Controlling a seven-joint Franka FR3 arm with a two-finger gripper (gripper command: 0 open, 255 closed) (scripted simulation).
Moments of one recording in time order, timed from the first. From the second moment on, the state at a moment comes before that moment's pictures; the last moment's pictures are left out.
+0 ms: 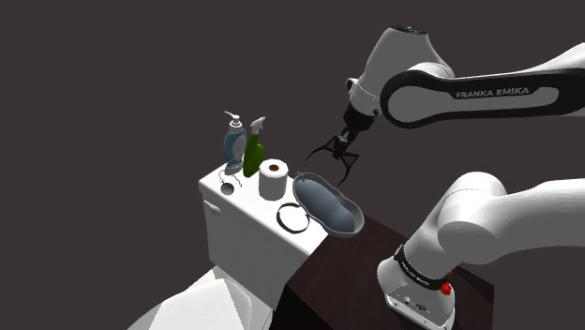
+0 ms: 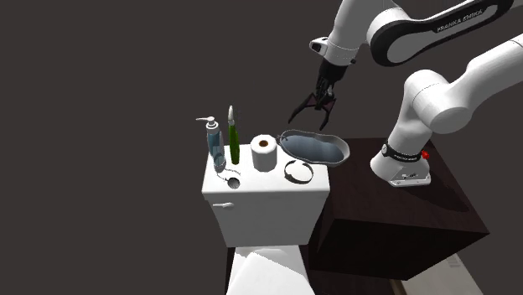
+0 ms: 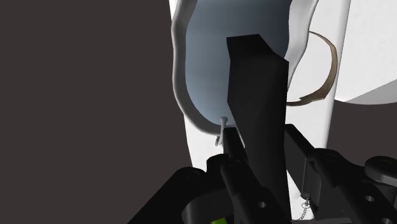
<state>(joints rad) -0.01 -0.81 -0.04 -2.81 -0.11 2.15 -0.07</state>
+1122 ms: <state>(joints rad) -0.02 -0.71 -0.04 -2.94 -0.13 2.37 -0.06</state>
